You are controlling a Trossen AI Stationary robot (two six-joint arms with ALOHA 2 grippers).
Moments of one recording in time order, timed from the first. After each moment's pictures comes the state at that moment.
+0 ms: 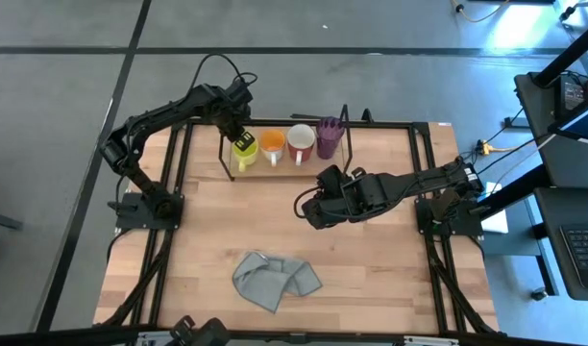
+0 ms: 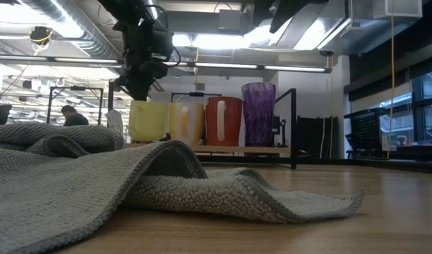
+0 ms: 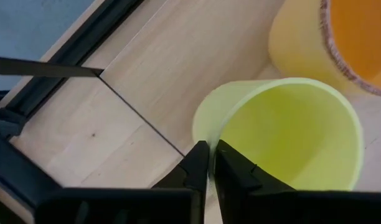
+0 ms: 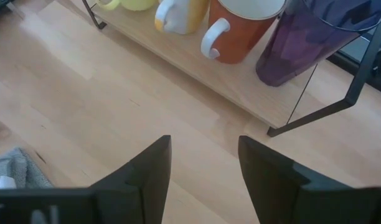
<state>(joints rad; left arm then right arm) 0.76 1.59 1.36 -1.10 0.00 -0.07 0.26 1.82 1.88 -1.37 0.63 1.11</state>
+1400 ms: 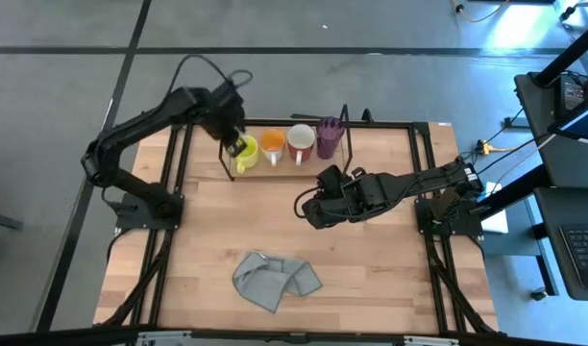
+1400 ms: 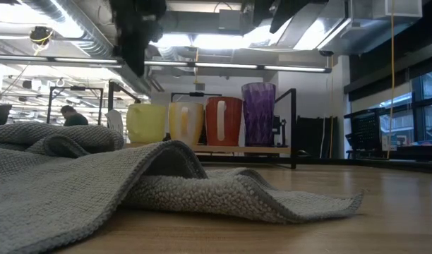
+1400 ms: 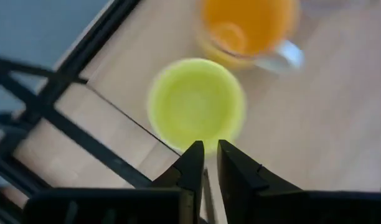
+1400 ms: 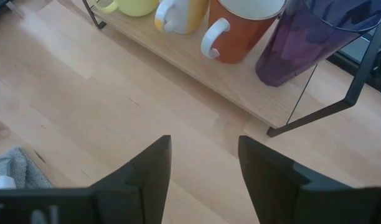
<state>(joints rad) 0.64 1.41 1.43 -1.22 0.02 -0.09 0.26 1.82 1.88 -1.37 0.63 1.11</state>
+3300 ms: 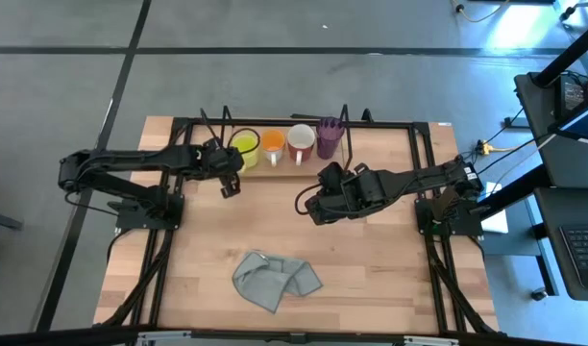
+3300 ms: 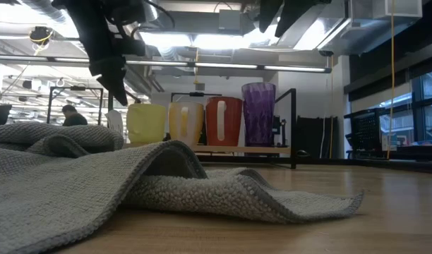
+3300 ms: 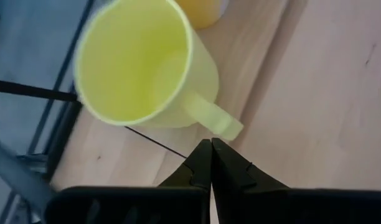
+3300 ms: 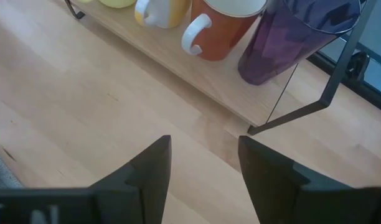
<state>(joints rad) 0.23 1.15 0.84 -0.80 -0.42 -0.08 0.24 1.82 1.88 -1.43 0.63 1.09</state>
